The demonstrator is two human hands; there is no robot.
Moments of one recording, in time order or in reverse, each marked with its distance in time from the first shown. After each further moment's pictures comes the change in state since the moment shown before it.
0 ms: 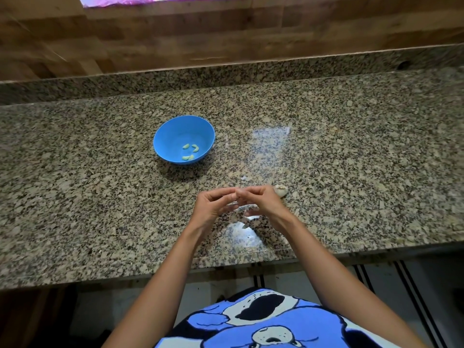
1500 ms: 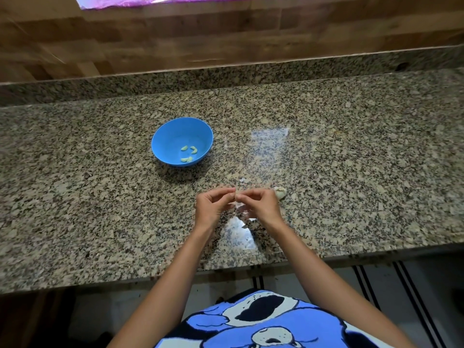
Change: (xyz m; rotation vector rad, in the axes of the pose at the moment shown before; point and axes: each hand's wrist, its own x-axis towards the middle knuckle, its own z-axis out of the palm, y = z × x) left_hand 0.010 -0.010 0.009 0.161 0.265 0.052; right_hand -0.001 0.009 0.011 -0.067 0.242 -0.054
